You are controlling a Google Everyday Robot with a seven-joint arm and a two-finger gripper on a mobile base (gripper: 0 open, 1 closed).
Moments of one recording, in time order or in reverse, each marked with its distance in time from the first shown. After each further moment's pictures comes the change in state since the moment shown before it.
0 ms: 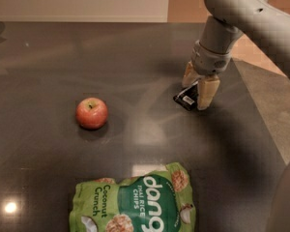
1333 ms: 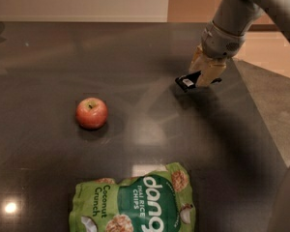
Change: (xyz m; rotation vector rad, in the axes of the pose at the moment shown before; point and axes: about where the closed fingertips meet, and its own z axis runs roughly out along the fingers) arm 0.000 0.001 -0.054 0.063 -0.058 0.056
